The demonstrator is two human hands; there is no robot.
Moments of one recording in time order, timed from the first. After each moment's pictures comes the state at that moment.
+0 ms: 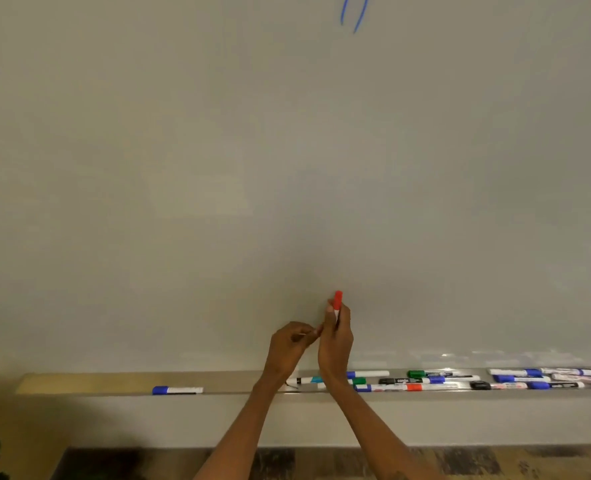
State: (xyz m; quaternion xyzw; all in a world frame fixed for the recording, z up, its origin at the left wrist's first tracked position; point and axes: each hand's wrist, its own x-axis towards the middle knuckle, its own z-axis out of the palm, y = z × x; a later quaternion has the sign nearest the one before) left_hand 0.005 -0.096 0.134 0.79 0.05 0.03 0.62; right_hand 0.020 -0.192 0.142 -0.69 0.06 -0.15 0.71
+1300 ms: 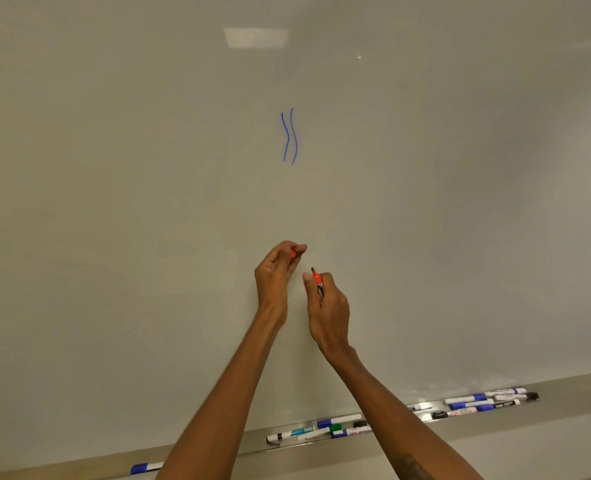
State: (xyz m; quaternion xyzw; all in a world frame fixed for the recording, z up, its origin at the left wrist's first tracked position) left_hand -0.028 -0.152 0.406 0.52 -0.14 0.22 0.81; right_hand -0.045 -0.242 0.355 -0.77 -0.10 -0.36 0.52
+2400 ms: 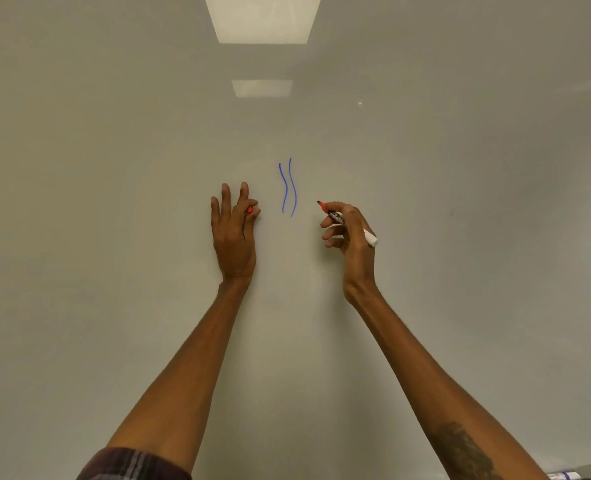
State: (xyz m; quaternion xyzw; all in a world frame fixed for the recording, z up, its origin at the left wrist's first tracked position) left_hand 0.120 -0.085 0.535 0.64 -0.16 0.69 0.30; right_hand 0.040 -0.281 0.536 -0.52 -0.25 -0.31 0.76
